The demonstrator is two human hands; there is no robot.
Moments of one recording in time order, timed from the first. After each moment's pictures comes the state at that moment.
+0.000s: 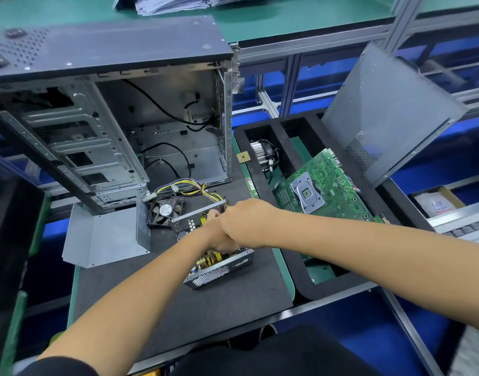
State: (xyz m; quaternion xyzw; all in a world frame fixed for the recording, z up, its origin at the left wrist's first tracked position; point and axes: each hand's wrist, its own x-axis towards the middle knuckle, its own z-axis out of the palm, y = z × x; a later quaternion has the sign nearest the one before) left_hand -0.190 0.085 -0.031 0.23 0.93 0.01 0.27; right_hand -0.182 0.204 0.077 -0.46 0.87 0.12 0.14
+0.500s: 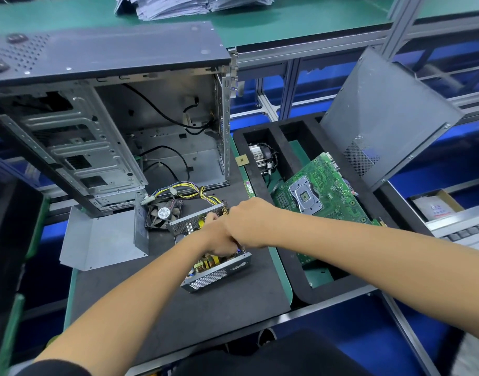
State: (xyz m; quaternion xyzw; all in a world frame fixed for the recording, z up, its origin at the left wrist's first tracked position) left_hand -0.191 0.089 -0.035 0.21 0.95 0.03 0.22; right_hand -0.185 0.211 0.081 -0.45 0.87 0.16 0.14
